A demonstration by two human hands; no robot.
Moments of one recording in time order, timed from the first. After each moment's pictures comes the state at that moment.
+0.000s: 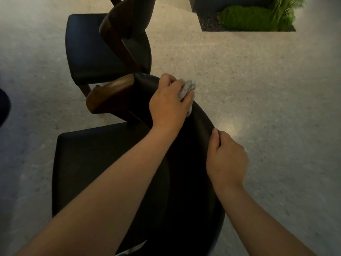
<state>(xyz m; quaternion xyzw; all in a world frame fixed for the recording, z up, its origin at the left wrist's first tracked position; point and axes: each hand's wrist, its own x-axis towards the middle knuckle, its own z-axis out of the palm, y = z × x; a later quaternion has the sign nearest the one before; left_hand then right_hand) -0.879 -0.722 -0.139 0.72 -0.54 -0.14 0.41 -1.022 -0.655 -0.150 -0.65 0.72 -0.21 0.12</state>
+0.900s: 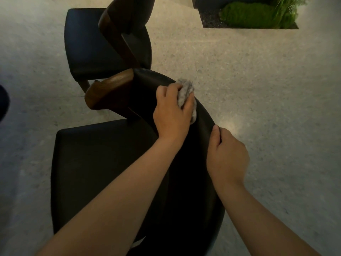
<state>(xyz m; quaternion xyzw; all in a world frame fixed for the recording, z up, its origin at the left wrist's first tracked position) -0.899 -0.701 -0.148 0.73 -0.45 -0.20 0.48 -1.021 -0.655 -0.148 -0.64 0.73 -0.21 0.11</state>
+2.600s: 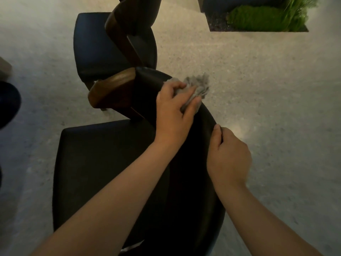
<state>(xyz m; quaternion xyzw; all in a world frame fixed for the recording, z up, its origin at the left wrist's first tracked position) -0.893 -0.687 -0.154 0.64 -0.54 -0.17 0.51 -1.023 -0.654 -0.148 -0.65 0.71 -0.22 0.14</state>
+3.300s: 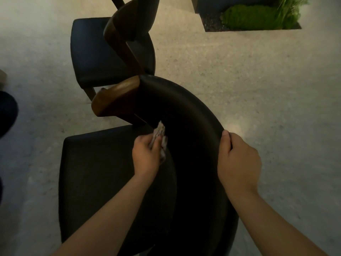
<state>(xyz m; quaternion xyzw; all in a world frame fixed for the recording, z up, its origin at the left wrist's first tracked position) -0.836 -0.625 -0.209 0.75 -0.31 -0.41 0.42 -1.022 -0.653 -0.147 -0.65 0.71 -0.23 0.14</state>
